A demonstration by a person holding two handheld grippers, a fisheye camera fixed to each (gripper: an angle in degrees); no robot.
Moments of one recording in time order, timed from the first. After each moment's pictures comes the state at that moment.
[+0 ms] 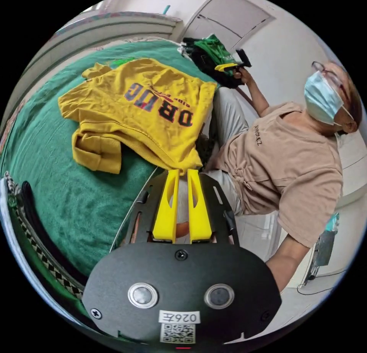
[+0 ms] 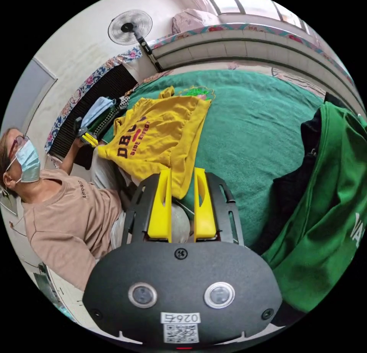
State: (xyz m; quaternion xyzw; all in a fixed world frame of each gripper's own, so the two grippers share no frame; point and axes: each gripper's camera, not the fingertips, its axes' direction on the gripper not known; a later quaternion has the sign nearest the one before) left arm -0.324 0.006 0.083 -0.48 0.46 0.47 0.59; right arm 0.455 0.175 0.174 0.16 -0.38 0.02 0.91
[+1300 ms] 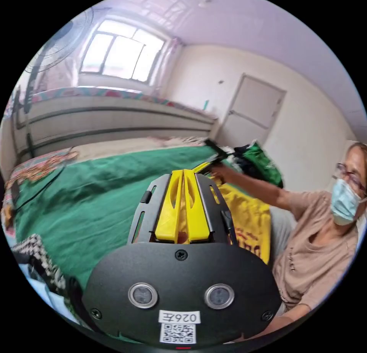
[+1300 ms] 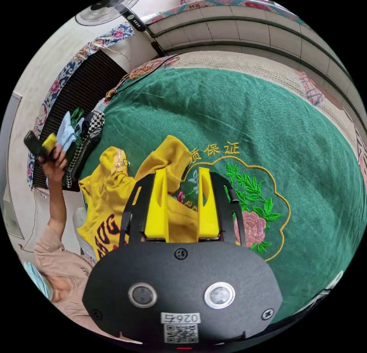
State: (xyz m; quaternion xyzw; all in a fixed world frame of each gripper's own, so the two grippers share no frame) left arm -0.205 -0.204 0.190 -0.21 0.45 0.32 0.81; right arm 0.057 -0.333 0.305 0.08 -0.40 -0.05 0.91
